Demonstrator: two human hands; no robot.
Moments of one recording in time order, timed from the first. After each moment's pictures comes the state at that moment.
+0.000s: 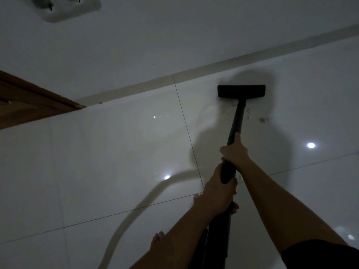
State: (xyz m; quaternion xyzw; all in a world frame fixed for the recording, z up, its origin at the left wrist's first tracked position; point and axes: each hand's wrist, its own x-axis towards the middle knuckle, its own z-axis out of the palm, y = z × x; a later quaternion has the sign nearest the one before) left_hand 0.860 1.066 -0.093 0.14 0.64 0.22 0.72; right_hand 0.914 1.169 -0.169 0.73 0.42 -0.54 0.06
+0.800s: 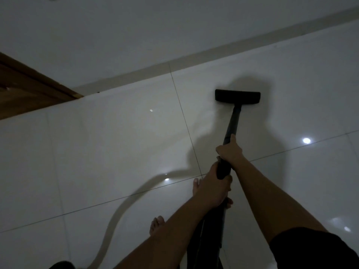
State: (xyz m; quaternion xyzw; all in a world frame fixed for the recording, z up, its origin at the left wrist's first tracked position) left_hand 0.889 0.994 -0.088 0.20 0.66 0.18 0.70; right_hand 0.943 1.090 -0.167 0.74 0.40 -0.53 0.06
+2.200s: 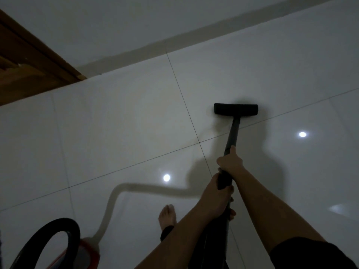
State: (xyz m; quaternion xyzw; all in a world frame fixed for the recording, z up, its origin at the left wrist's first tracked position) left_hand 0.957 0.783 -0.060 0.16 0.61 0.21 0.74; right_hand 1.021 0.871 -0.148 0.75 0.41 -0.52 0.07
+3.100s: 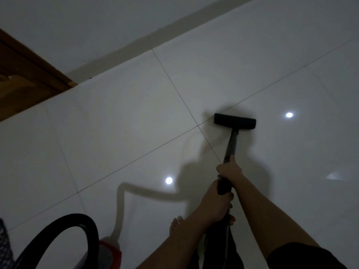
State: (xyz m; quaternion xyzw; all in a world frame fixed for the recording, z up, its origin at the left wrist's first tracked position) left_hand 0.928 0.655 -0.051 0.22 0.57 0.14 0.78; right_hand 1.012 0.723 -0.150 0.79 0.28 -0.54 0.03
